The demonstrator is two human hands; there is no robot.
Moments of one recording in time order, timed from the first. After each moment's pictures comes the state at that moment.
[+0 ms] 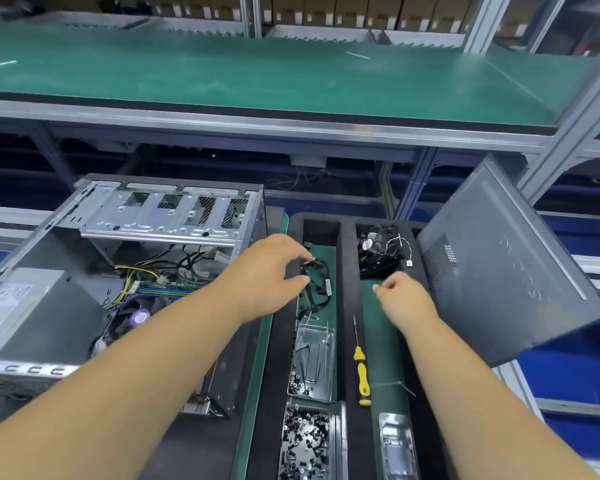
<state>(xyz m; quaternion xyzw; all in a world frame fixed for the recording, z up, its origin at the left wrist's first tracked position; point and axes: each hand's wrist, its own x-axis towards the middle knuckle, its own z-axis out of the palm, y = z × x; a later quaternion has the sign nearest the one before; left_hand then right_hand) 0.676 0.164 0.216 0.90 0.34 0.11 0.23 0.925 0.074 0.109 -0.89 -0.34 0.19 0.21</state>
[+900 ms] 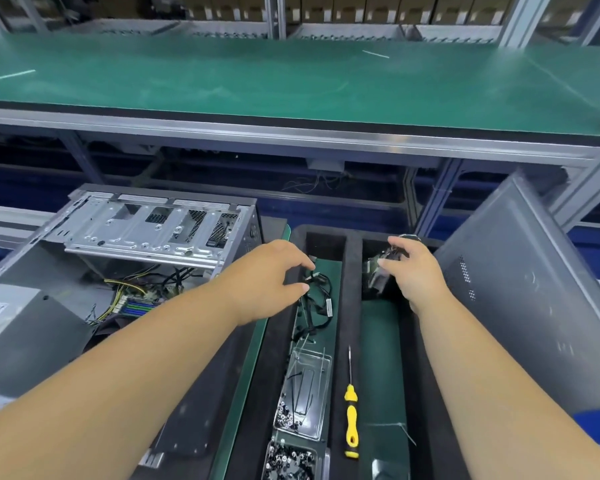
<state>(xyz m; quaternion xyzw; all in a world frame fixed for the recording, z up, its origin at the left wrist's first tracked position) 0.722 0.195 0.218 0.90 0.37 0.05 0.22 0.993 0.146 0.126 -0.75 -0.34 0.29 0.50</state>
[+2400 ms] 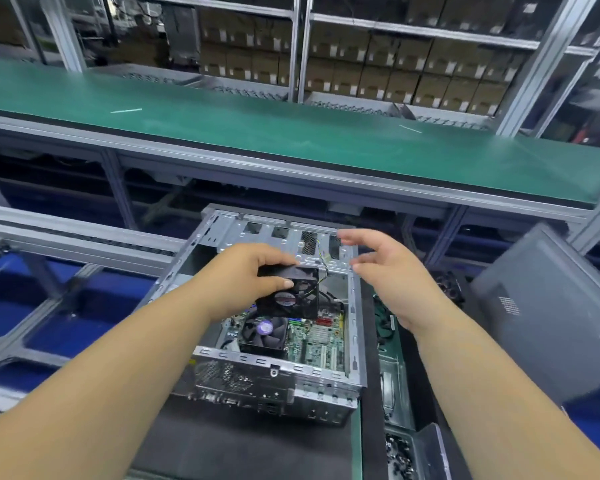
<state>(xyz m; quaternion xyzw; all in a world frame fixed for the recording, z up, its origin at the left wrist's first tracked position) 0.446 0.215 0.268 0.84 0.35 0.23 0.33 0.671 0.112 0.289 -0.65 -0.55 0.27 0.44</state>
